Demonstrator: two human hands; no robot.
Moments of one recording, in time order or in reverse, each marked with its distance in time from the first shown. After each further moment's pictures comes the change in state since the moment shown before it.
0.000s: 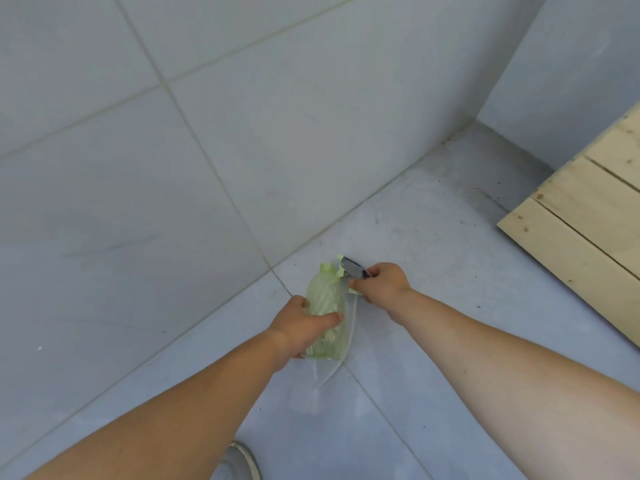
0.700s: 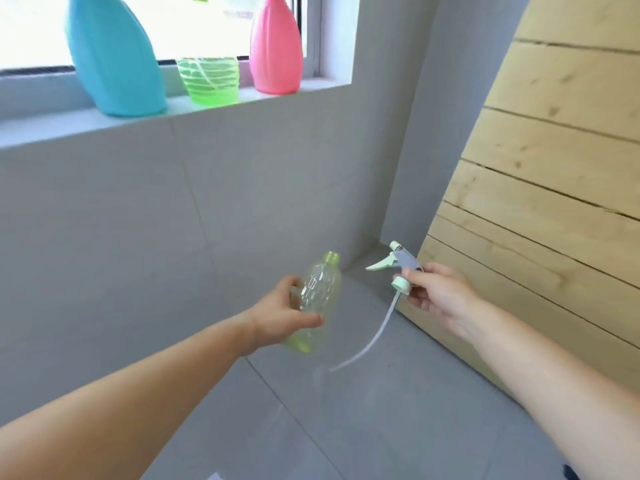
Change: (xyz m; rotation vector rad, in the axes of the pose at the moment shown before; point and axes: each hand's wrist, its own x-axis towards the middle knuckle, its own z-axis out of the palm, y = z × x) left_hand -0.238 0.116 -0.031 0.172 -0.076 0.629; right_hand -0.264 -0.080 -0.233 0.534 0.227 -0.336
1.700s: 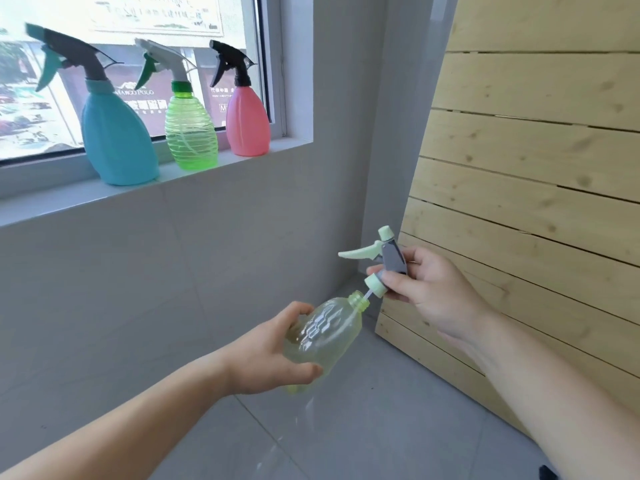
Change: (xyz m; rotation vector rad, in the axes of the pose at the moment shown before) left_hand -0.091 0.058 0.012 0.414 -0.070 0.374; right_hand -0.124 -0.083 -0.026 -0.018 -0.135 -0.399
